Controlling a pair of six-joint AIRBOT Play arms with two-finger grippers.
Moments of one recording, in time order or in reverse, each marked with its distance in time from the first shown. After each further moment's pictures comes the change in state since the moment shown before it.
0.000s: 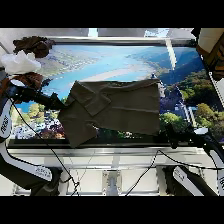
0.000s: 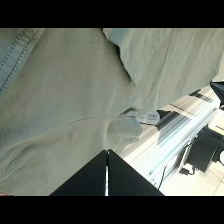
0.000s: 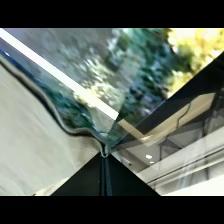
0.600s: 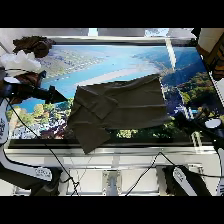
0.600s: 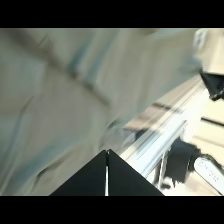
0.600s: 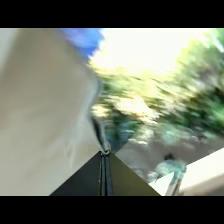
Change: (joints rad) left arm 0.000 0.095 0.000 -0.179 0.011 0.035; right arm 0.000 0.130 0.219 -0.099 -0.081 -0.187
